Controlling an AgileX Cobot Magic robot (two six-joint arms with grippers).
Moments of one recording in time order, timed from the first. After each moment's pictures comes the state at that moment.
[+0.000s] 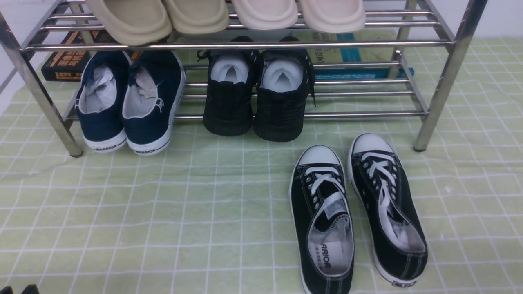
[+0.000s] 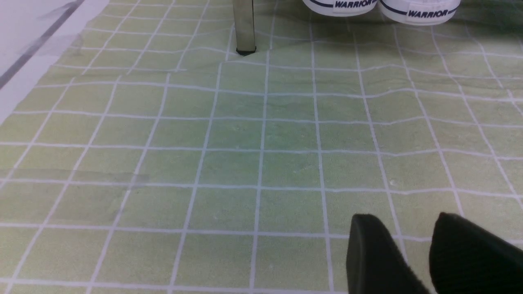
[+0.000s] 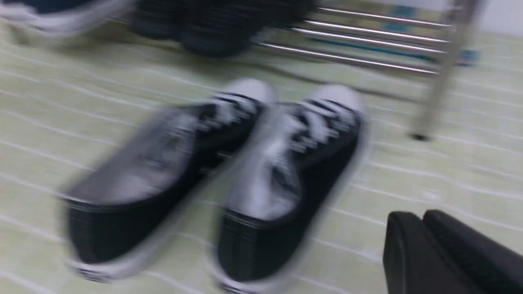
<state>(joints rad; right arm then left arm) 0.28 0.08 -0.10 0.03 0.34 -0.05 -0.05 -0.01 0.02 0.16 0.37 -0.16</state>
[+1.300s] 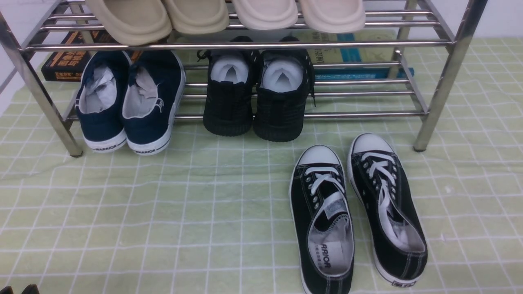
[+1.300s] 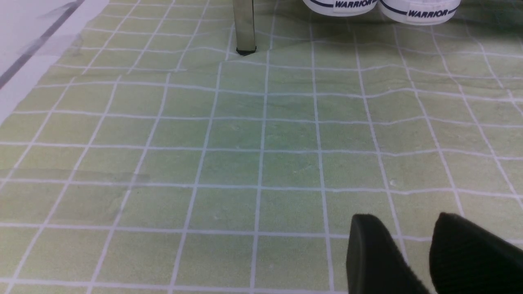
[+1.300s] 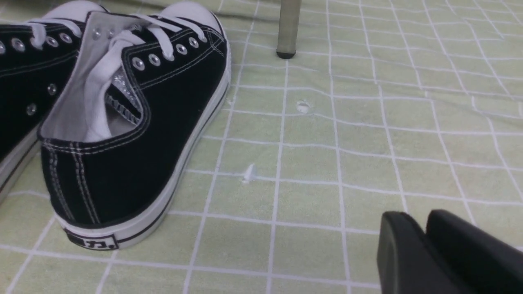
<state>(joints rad) 0.04 -0.01 0.01 0.02 0.39 -0.04 -0.05 -0.01 0.02 0.16 0.37 -0.16</state>
